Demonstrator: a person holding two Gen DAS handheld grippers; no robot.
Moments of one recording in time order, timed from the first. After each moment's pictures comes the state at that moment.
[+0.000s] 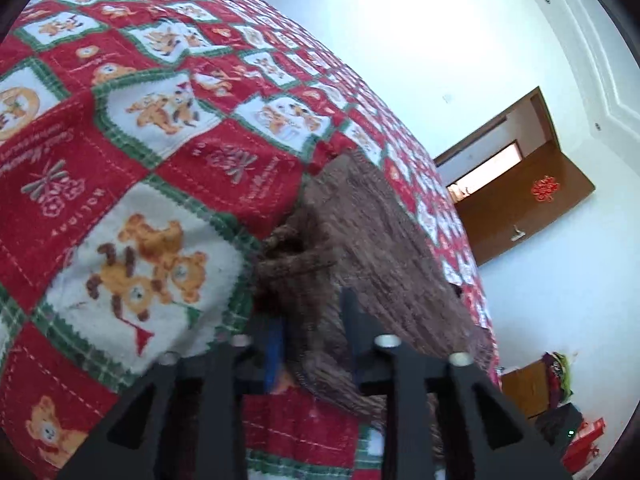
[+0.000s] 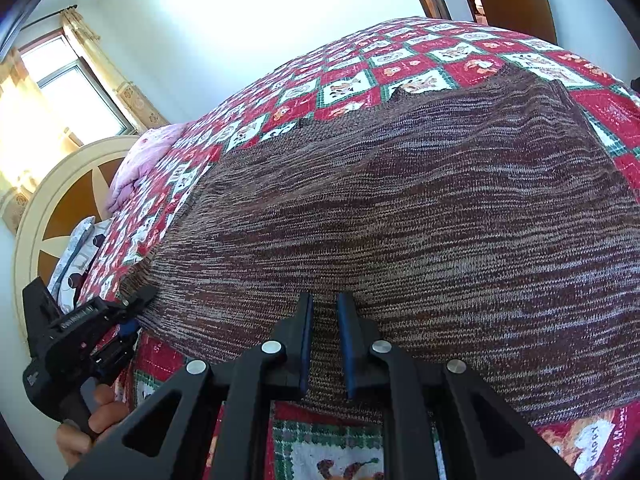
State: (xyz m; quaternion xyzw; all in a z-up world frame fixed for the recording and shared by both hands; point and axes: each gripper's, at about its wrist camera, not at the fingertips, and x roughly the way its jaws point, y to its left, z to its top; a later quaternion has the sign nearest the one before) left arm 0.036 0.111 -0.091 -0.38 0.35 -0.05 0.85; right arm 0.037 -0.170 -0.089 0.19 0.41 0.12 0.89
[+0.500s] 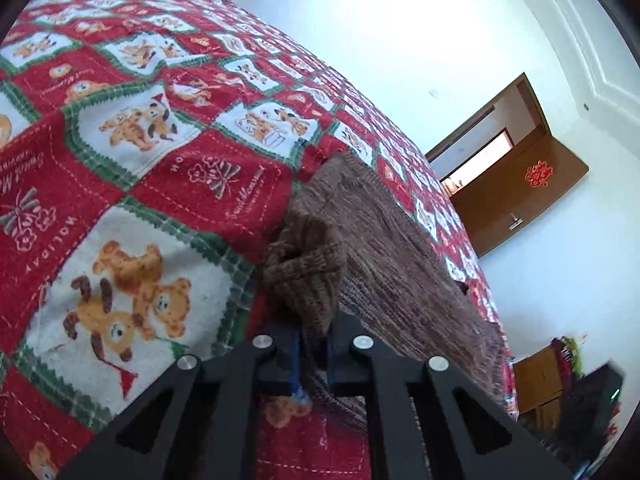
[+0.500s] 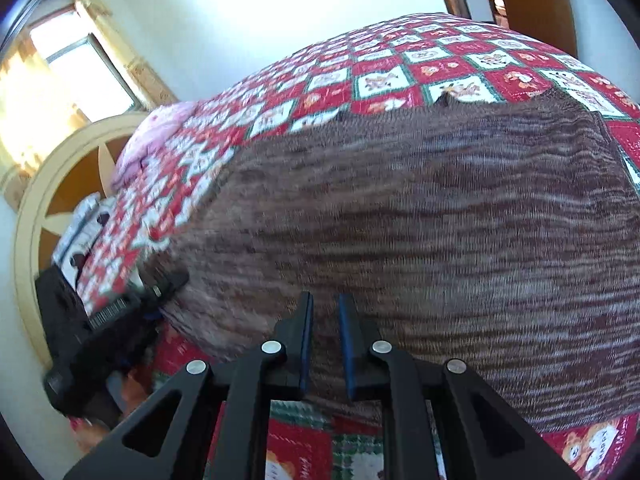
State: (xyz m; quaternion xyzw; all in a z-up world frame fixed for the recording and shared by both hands) left arm 0.049 0.108 -0.097 -0.35 0.34 -0.05 0.87; right arm 0.052 -0.139 -0.068 0.17 0.42 0.14 0.88
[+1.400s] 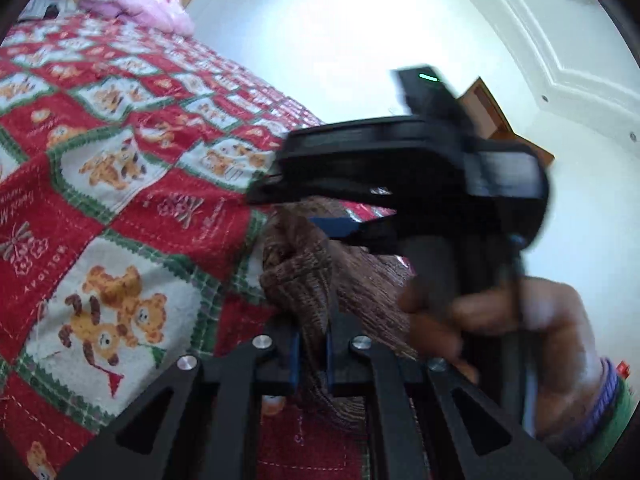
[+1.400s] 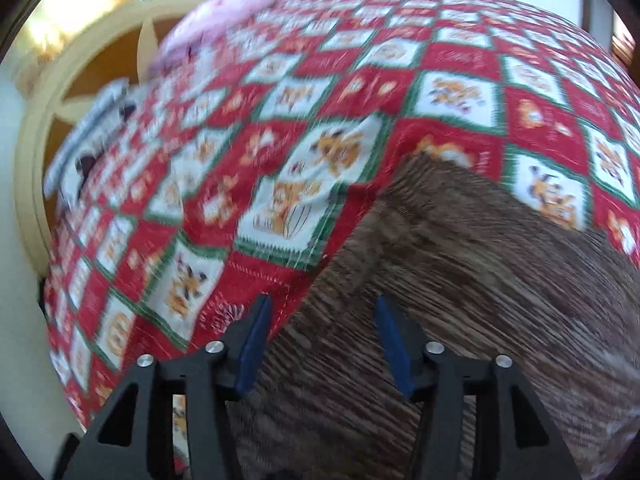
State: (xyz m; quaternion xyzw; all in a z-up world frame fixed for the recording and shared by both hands) left arm 0.031 0.096 -0.084 -0.31 0.26 -0.10 0.91; right arm 0.208 0.067 -0.062 -0.02 0.53 0.27 0.80
